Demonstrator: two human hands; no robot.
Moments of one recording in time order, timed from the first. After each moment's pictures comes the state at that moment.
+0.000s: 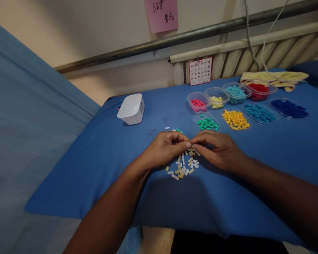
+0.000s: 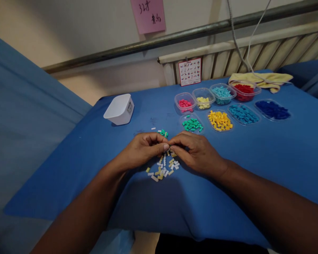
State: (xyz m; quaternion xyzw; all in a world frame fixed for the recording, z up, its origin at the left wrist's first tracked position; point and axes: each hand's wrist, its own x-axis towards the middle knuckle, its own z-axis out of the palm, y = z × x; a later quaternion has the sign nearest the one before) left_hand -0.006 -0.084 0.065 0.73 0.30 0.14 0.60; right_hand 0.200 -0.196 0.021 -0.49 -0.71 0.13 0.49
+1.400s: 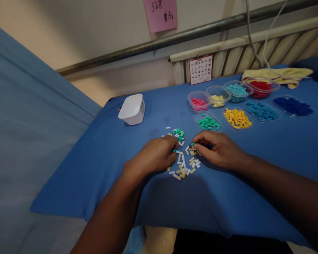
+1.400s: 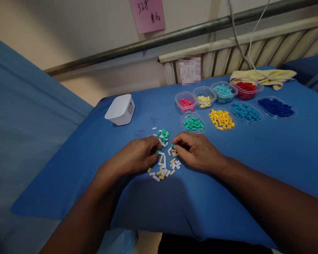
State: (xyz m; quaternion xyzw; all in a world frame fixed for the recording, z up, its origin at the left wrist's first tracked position) left_hand -0.025 -0.082 0.083 0.95 0.26 -0.07 0.13; right_hand 0.203 -0.194 0.010 -0.54 -0.68 0.22 0.45
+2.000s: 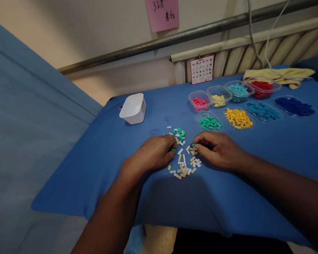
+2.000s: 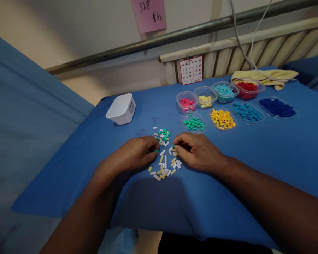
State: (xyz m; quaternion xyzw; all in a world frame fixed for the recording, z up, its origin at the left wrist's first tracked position) left_hand -0.032 -0.075 0.087 0.95 0.26 -0.06 0.16; right_hand 0.203 -0.195 0.012 -0.53 -0.69 0.22 0.44
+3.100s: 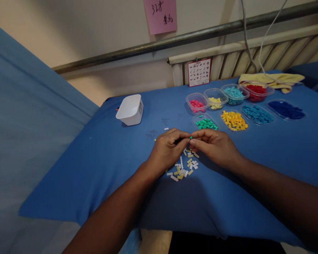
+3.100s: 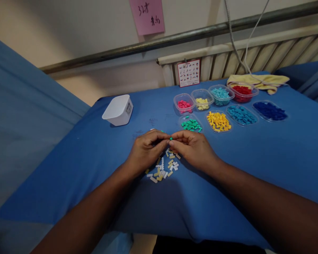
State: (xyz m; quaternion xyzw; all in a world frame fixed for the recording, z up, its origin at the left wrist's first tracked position) left_hand 0.009 -0.092 0.042 0.86 0.25 0.31 0.32; right_hand 0.186 -0.181 0.006 -0.53 -0.45 0.42 0.58
